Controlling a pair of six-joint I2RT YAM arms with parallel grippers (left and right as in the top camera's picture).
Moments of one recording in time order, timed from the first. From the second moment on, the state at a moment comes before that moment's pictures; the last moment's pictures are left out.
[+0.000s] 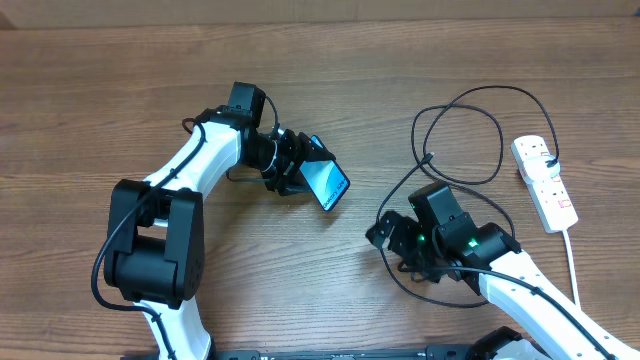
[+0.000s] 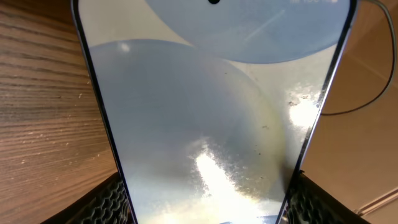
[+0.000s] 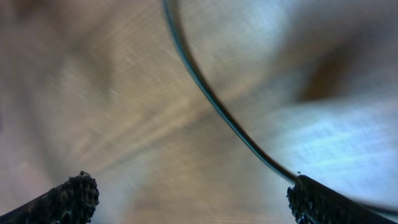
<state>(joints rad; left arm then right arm) -0.22 1.98 1.33 -0.74 0.87 -0.88 0.50 1.19 0.66 -0.64 -0.25 1.01</state>
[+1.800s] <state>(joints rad) -0.22 1.98 1.33 -0.65 0.87 -1.02 0.60 1.27 0.66 -0.08 -0.08 0.73</state>
